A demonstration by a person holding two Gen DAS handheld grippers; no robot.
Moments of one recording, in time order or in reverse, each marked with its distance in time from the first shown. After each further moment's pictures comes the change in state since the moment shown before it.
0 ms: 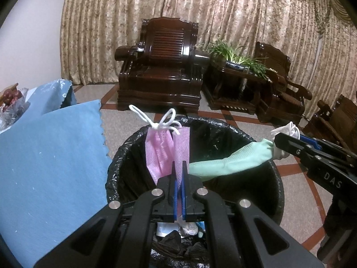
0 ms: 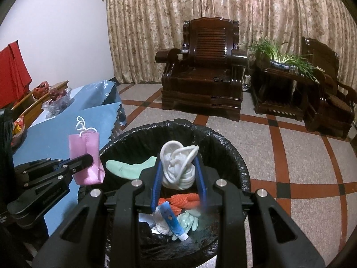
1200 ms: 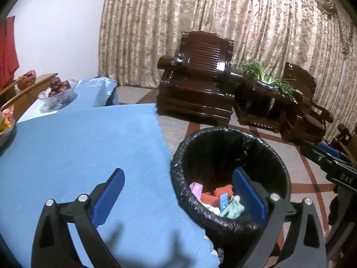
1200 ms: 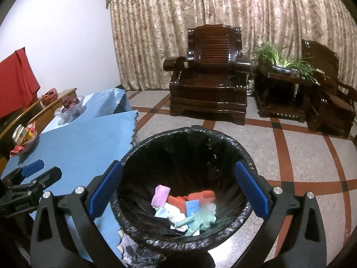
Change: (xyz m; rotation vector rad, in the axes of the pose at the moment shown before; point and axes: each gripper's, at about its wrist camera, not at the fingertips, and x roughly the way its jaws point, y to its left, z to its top) left arm -0.117 0.046 -0.027 -0.136 -0.070 0.194; right arm -0.064 0.041 0.000 0.011 -0.036 0.038
